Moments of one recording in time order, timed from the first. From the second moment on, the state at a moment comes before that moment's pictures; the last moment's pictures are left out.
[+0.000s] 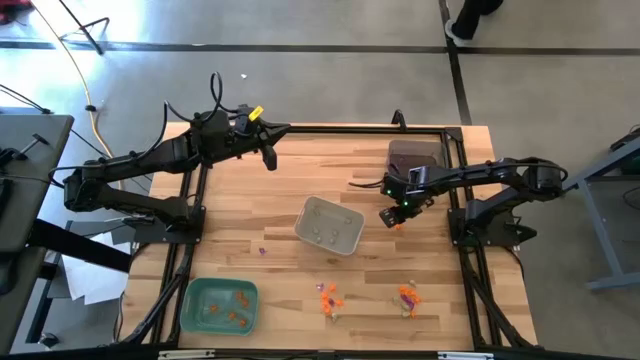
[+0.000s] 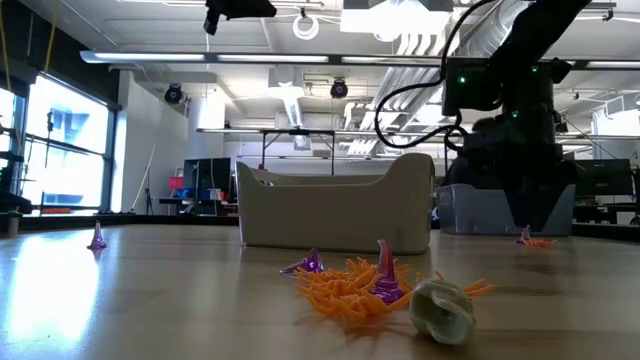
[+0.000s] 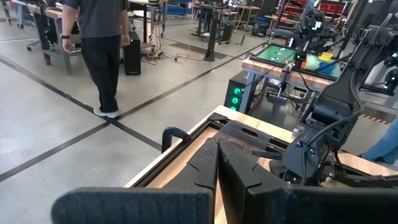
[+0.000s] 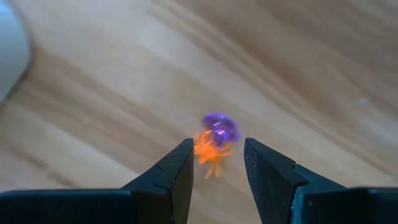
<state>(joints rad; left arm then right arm) 0.30 1.08 1.05 -0.11 -0.21 -0.15 -0.24 1.40 0.68 -0.72 -0.19 0.81</state>
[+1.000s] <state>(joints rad) 0.30 1.08 1.05 -0.12 -0.21 -0.18 -0.24 1.40 0.67 -0.68 -0.18 0.87</state>
